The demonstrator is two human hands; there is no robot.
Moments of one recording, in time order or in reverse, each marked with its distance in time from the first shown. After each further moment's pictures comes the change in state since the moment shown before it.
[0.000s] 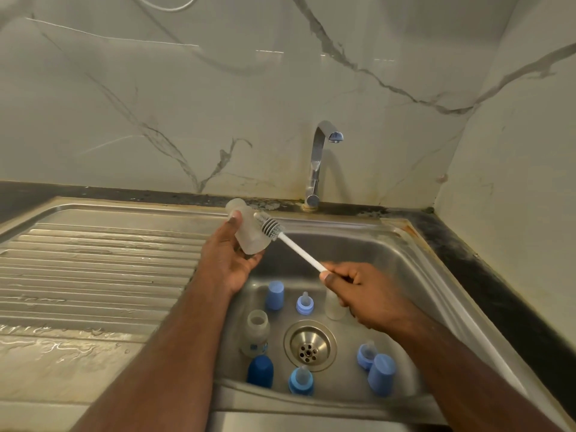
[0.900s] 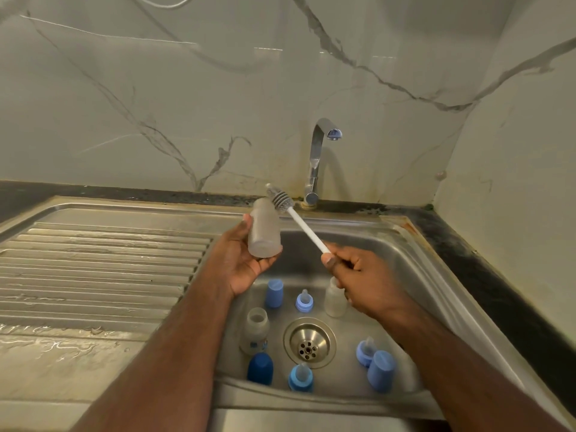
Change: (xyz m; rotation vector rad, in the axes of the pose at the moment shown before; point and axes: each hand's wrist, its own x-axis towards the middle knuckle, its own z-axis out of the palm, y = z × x) left_hand -0.005 -0.005 0.004 0.084 -0.149 -0.130; right_hand 0.007 -0.007 0.003 0.066 0.121 -0.029
